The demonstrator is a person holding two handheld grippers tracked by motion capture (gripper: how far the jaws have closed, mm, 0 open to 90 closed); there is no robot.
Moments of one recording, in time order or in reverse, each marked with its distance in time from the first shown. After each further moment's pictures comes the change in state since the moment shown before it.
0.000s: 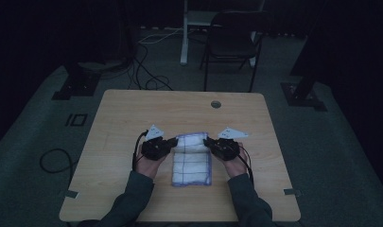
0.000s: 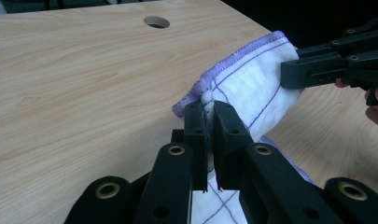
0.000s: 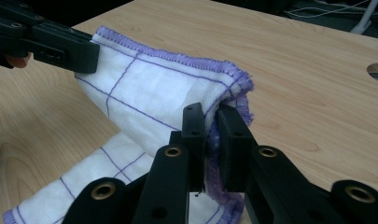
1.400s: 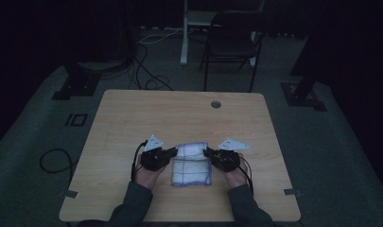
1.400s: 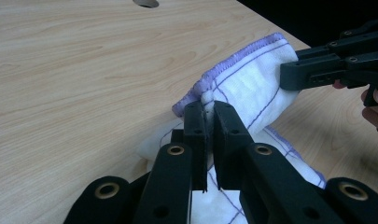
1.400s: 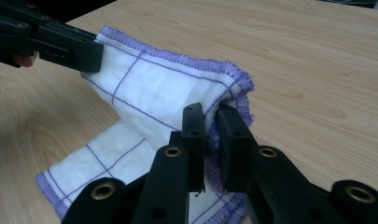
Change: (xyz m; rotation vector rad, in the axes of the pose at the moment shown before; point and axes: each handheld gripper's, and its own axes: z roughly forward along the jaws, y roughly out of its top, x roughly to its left) left arm -0.013 -0.026 -0.008 0.017 -0.018 -0.009; right arm 0.017 -0.027 -0.010 0.010 0.017 0.017
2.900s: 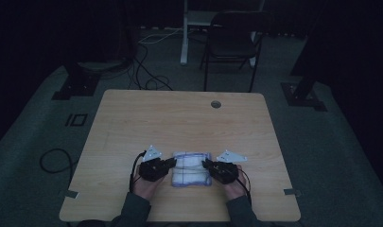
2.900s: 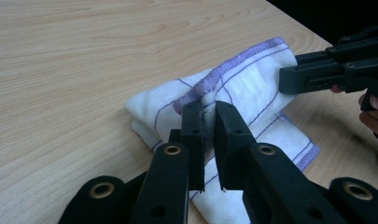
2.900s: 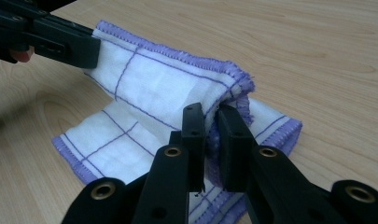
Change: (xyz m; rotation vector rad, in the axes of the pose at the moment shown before) left arm -0.007 -0.029 -0.007 0.029 -0.015 -0.038; right arm 0.019 -0.033 -0.002 0.027 -0.003 0.031
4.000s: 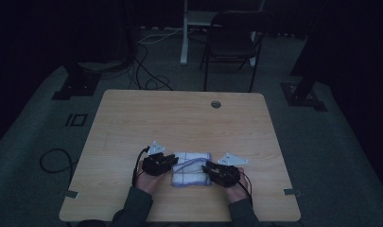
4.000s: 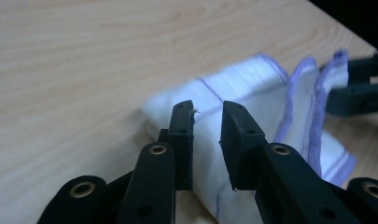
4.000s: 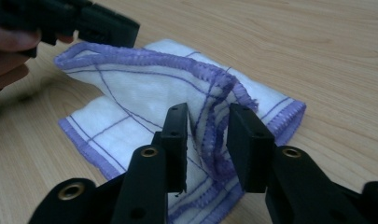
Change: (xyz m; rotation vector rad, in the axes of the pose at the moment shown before) left arm 0.010 0.003 0.022 0.069 0.023 -0.012; right arm 0.002 -0.008 -0.006 0.024 0.007 -0.003
